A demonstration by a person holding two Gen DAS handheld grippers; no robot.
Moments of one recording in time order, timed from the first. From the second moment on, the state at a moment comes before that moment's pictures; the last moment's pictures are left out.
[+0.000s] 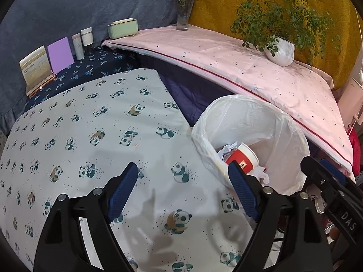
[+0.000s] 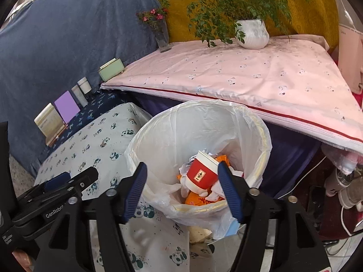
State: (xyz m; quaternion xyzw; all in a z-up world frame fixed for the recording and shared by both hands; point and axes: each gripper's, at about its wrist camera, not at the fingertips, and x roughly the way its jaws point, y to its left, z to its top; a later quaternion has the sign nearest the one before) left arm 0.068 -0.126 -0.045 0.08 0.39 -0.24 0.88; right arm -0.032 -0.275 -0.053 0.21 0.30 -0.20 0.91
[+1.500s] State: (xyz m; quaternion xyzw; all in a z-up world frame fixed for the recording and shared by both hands) left arm 0.029 -0.103 -0.050 0.10 0.39 -0.22 0.89; right arm -0.058 -0.227 -0.048 0.10 0.33 -0.22 0.91
